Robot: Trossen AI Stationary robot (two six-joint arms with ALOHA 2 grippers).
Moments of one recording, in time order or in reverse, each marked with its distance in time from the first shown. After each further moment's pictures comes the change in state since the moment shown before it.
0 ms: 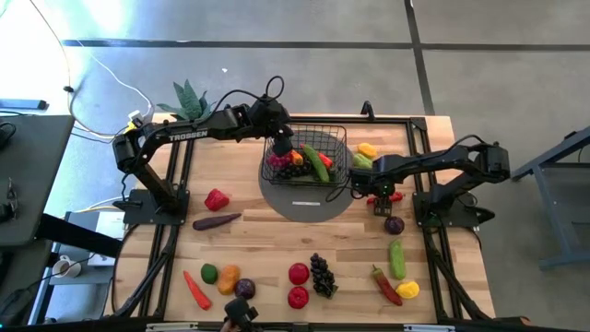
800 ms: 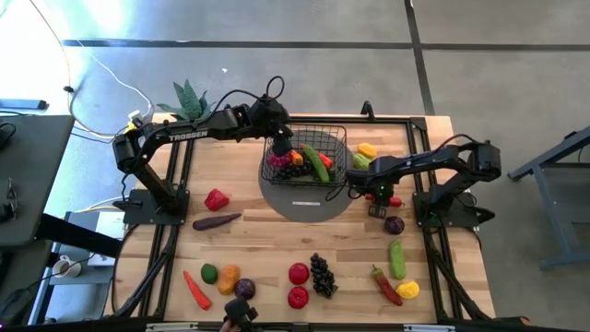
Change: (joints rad) left arm 0.000 0.000 0.000 -0.003 -0.003 0.042; right arm 0.000 0.065 0.000 0.009 -0.062 0.199
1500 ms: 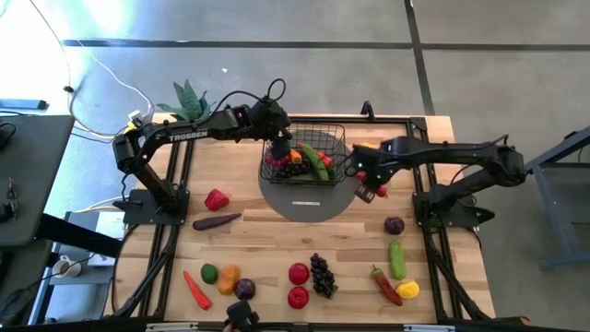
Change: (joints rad) left arm -0.005 0.000 0.003 -0.046 0.058 0.000; right arm 0.000 -0.211 0.333 -0.145 0.030 0.280
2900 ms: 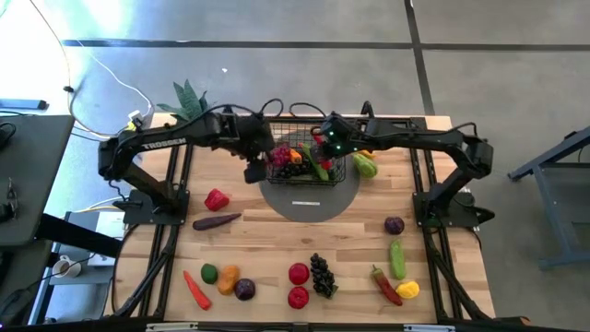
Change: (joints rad) left arm -0.174 -0.153 0.109 -0.574 0.054 -0.055; right arm -0.153 0.295 0.197 0.514 0.035 0.273
